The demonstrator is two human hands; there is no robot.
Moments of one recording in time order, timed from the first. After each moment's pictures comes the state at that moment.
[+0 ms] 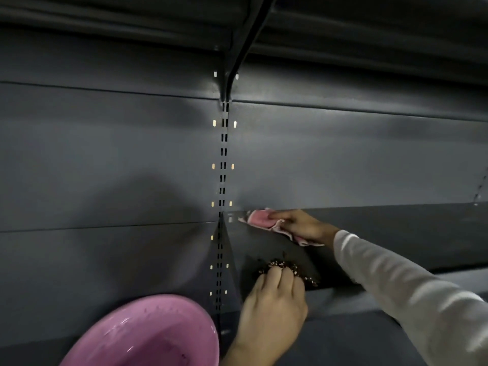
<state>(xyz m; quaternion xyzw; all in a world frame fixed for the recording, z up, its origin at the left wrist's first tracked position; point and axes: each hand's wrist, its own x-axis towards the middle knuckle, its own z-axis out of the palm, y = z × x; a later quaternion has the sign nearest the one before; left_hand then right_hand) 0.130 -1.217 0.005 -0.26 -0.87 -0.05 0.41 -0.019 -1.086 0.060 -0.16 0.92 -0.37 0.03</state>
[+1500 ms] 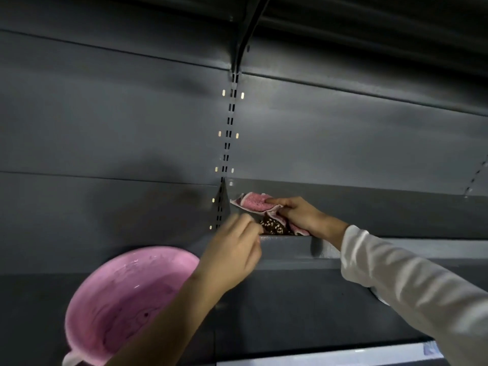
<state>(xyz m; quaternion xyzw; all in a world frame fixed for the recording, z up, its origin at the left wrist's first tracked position) 0.160 -1.263 0.012 -0.28 -0.84 -0.19 0.43 0.069 -1.094 0.052 -0.13 0.91 -0.39 0.03</state>
